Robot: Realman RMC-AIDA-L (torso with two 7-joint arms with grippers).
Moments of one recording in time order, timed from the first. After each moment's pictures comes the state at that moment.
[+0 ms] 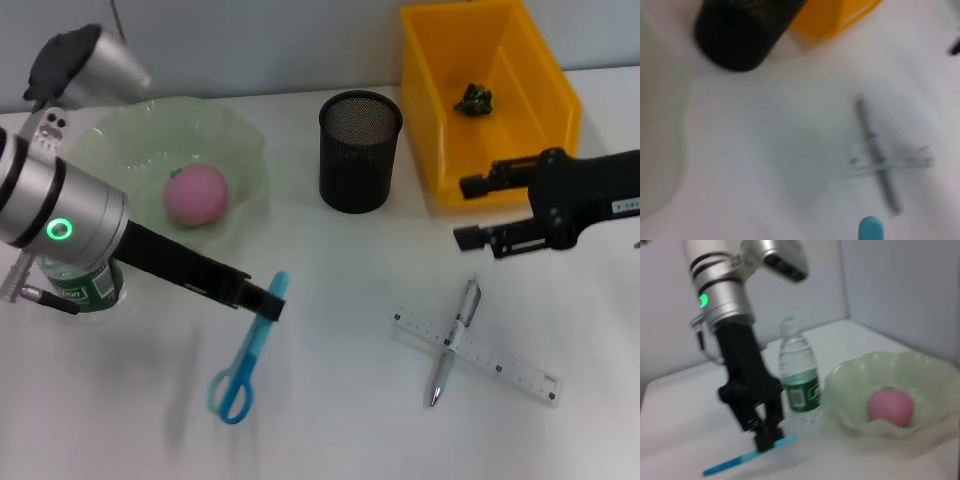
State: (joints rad) left arm -0.70 -2.07 1.22 1.10 2.25 1.64 -2.59; right arm 0.63 1.97 -0.58 -0.80 -2.19 -1.79 1.49
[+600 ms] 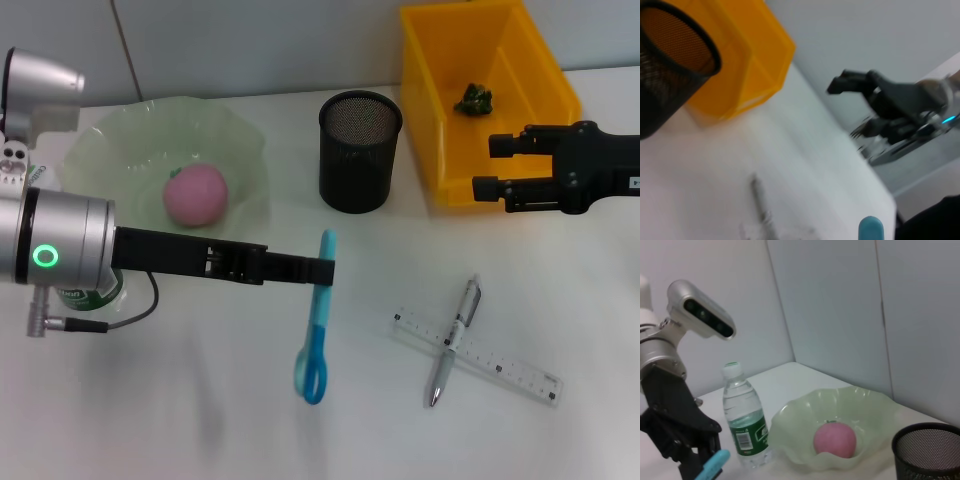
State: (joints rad) left arm -0.64 -2.07 1.10 0.83 1.88 1.61 -2.29; right arm 0.58 1.97 -0.50 -0.77 -2.10 -1.70 1.48
